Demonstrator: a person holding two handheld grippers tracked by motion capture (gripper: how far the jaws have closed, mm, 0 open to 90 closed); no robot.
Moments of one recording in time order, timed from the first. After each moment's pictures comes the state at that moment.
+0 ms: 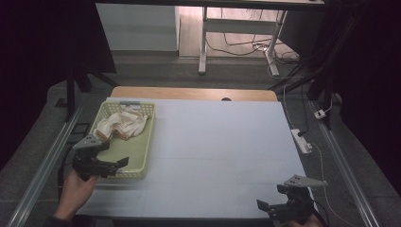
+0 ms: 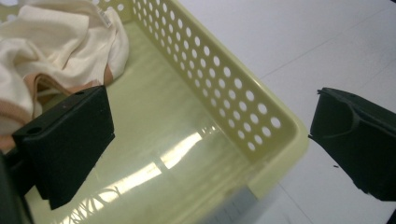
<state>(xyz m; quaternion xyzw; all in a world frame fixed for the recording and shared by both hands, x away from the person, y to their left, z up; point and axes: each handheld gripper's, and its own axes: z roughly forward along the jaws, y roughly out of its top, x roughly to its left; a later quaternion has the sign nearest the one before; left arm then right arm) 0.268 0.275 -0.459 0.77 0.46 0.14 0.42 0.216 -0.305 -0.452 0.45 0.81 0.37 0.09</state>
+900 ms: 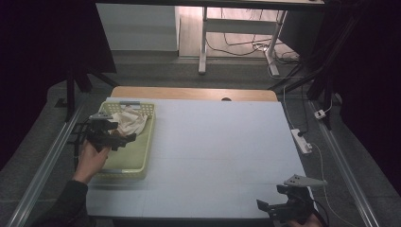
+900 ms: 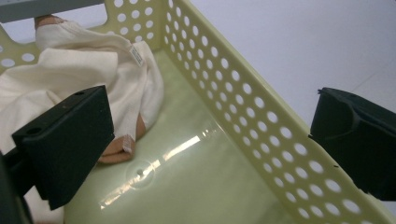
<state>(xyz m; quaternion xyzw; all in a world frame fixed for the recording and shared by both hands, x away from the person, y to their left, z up) 0.359 0.278 -0.463 0.77 0.48 0.13 0.41 0.217 -0.306 -0.453 0.45 0.81 0.37 0.08</state>
